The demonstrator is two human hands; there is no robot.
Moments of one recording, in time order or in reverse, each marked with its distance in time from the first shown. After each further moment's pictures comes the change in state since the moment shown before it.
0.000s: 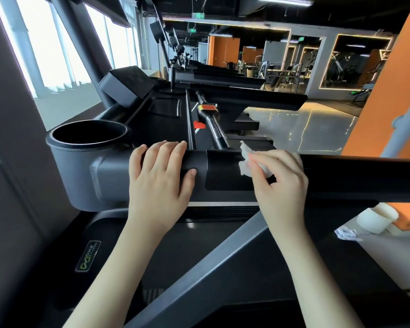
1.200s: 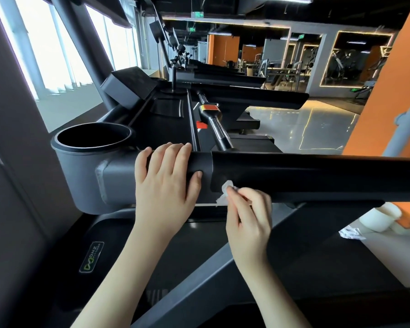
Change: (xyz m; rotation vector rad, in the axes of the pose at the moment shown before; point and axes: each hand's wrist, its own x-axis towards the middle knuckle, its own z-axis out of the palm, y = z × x) left_hand -0.001 0.001 0.001 -0.007 0.008 0.005; right_hand -0.072 -0.025 0.039 -0.062 0.153 -0.045
